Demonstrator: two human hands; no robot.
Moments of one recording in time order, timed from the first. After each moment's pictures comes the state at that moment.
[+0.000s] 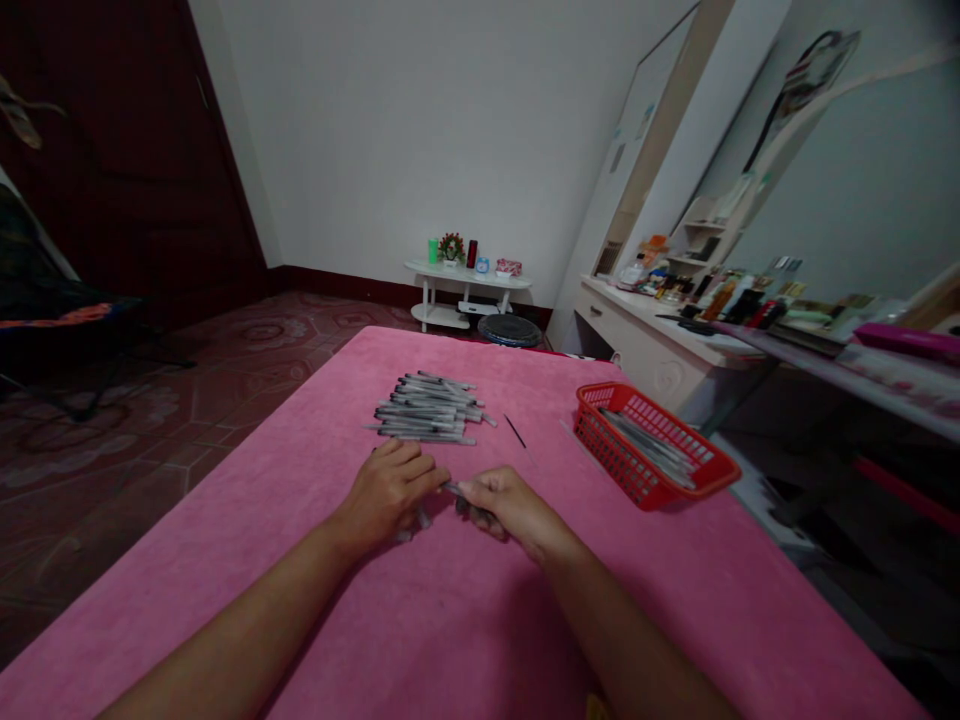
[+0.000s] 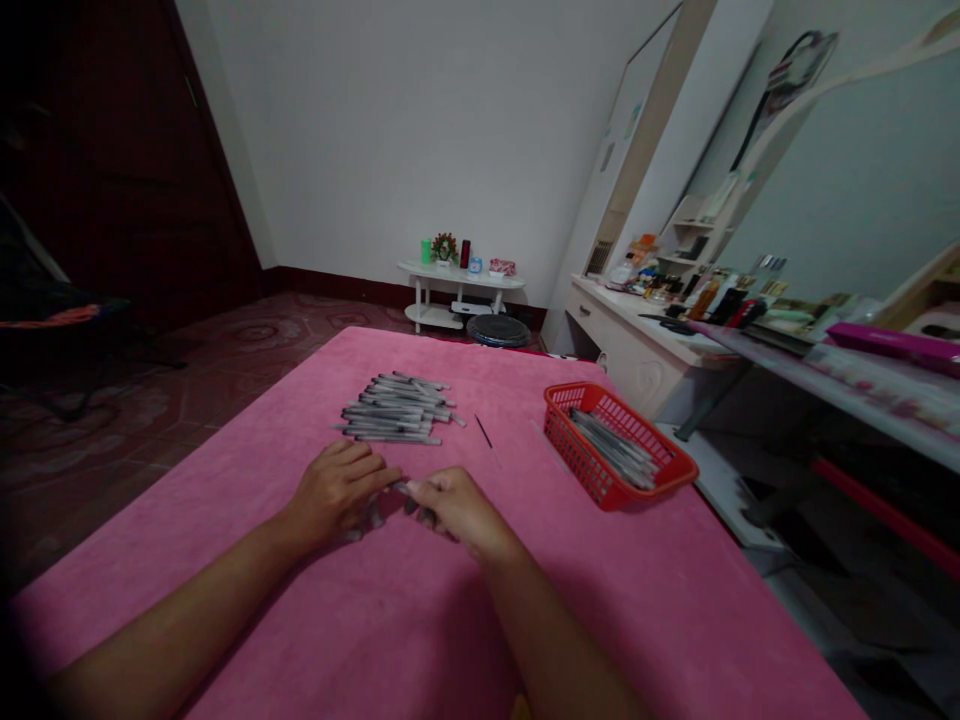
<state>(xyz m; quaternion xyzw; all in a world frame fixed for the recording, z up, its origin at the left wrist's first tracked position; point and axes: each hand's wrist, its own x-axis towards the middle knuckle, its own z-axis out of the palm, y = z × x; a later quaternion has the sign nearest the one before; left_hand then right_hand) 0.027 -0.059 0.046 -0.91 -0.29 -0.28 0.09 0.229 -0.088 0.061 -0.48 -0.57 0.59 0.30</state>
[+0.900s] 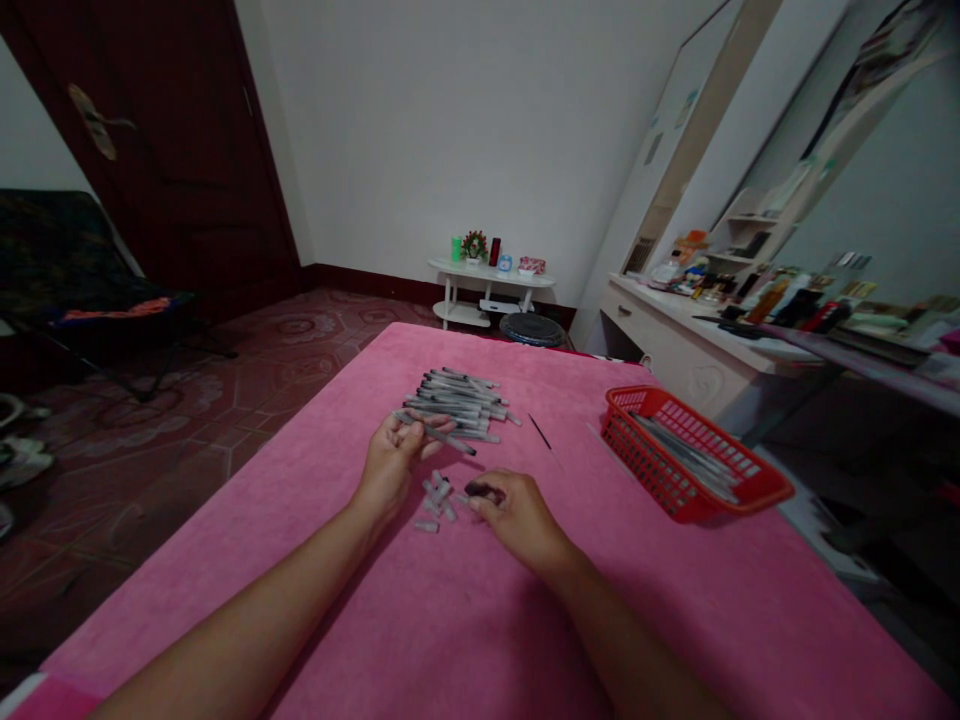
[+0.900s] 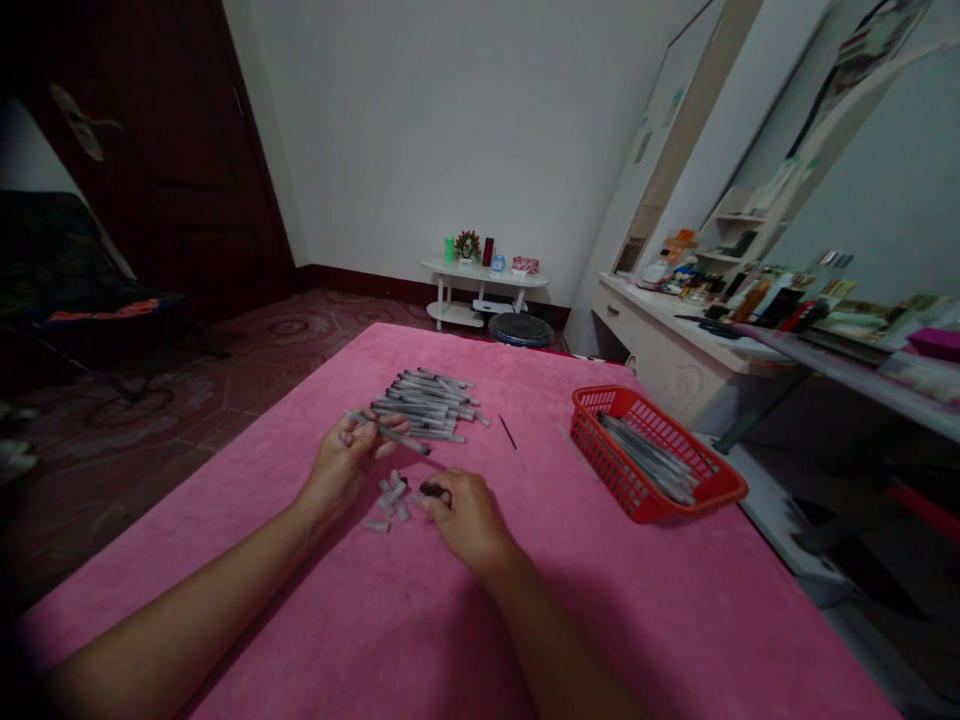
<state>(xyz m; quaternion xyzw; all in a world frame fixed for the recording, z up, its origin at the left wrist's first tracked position) 0.033 -0.047 0.041 -0.39 -0.32 -0.66 -0.55 0.214 -0.082 0.023 -0.48 -0.72 0.37 0.34</state>
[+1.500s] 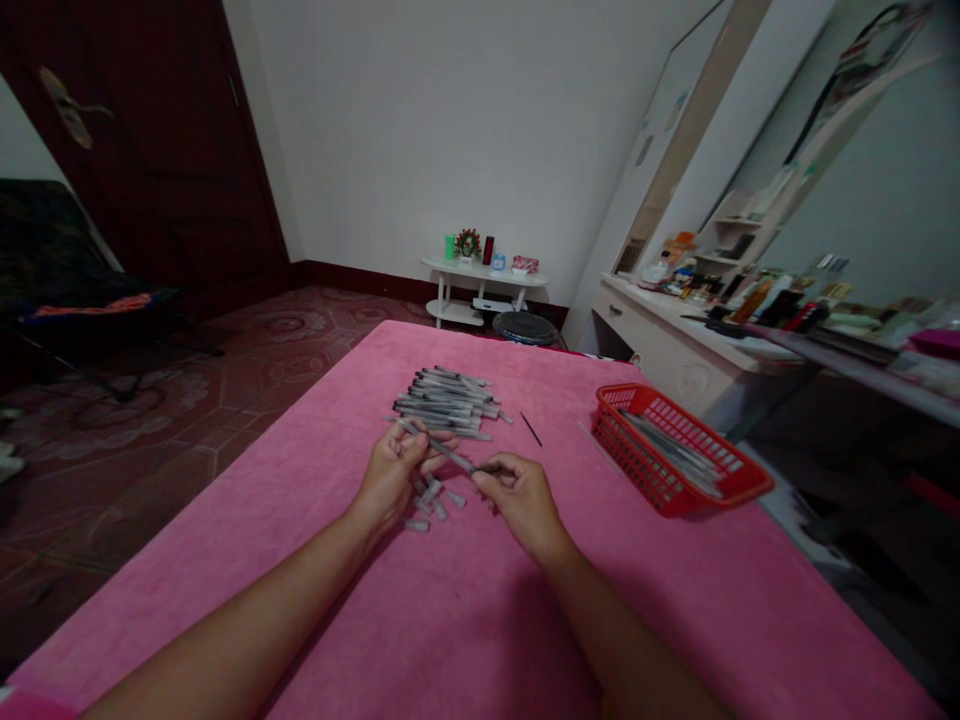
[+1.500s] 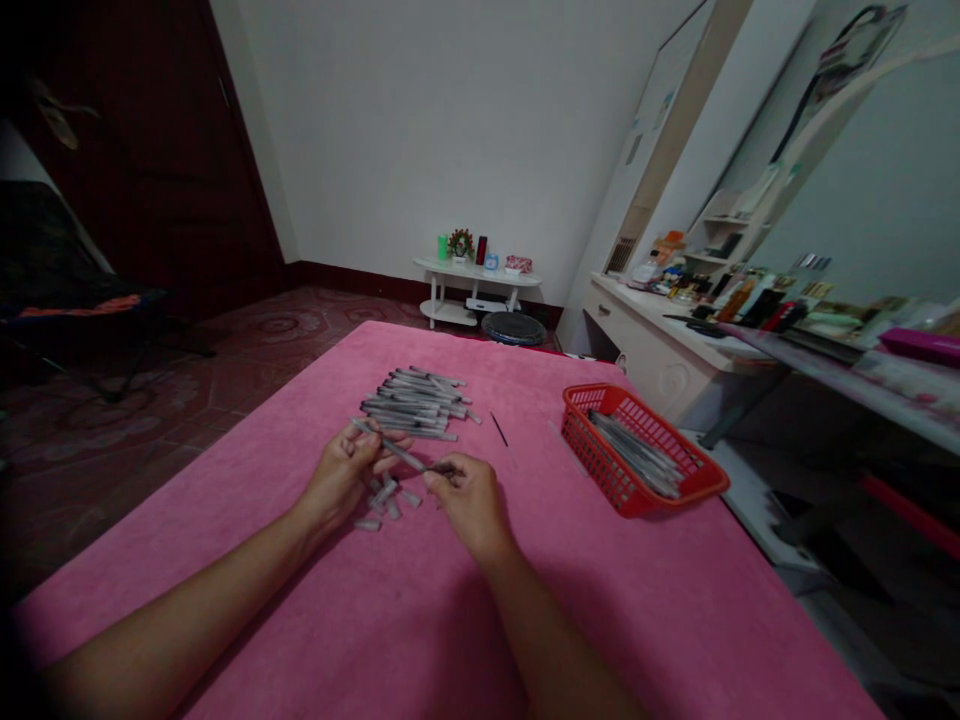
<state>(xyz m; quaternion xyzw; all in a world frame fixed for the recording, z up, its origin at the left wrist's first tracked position) 0.042 -0.056 0.034 -0.36 -0.30 -0.62 -0.63 0.217 -0.083 0.044 -0.50 -0.58 0.45 0.46</state>
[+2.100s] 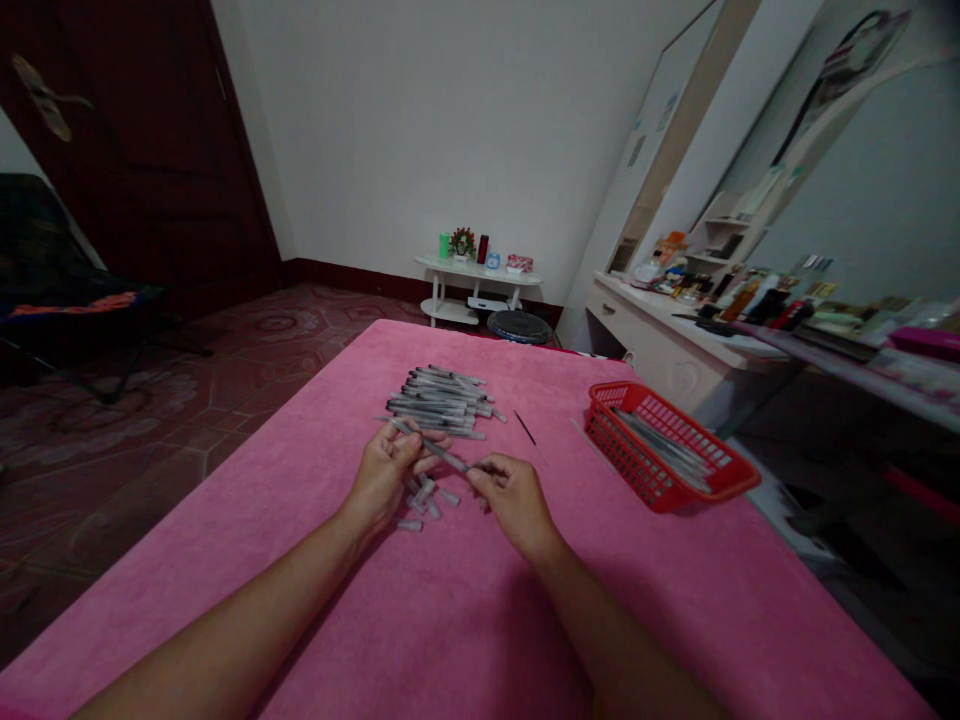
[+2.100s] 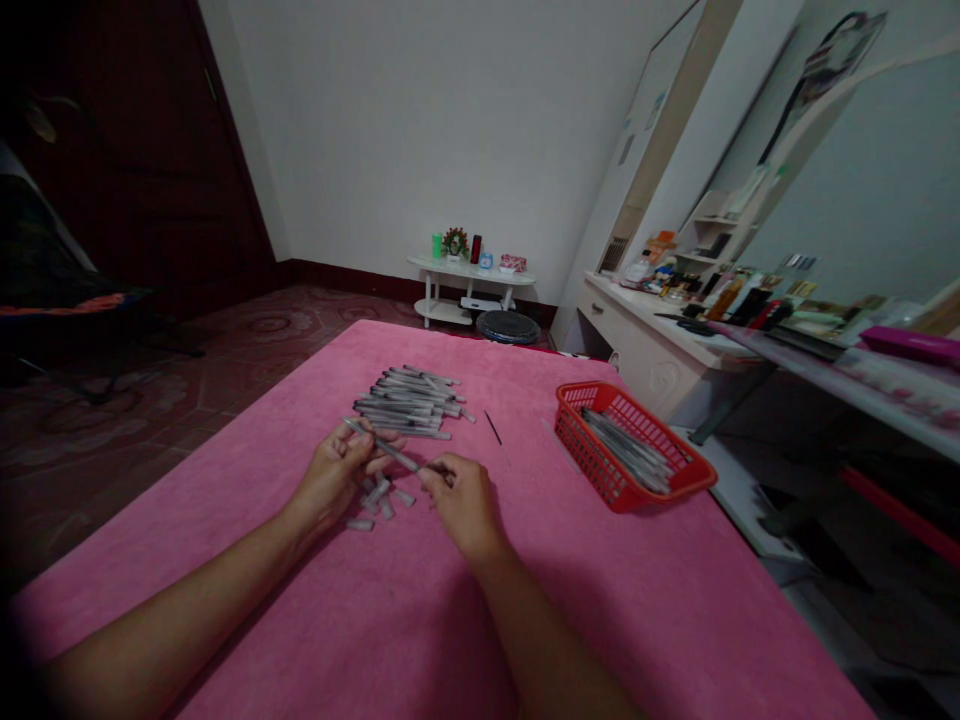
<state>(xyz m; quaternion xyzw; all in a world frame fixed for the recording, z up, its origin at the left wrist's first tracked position) 0.041 -0.056 0.032 -0.37 -0.31 -0.62 -0.62 0.219 -0.080 0.033 -0.52 -0.61 0.41 0.44</state>
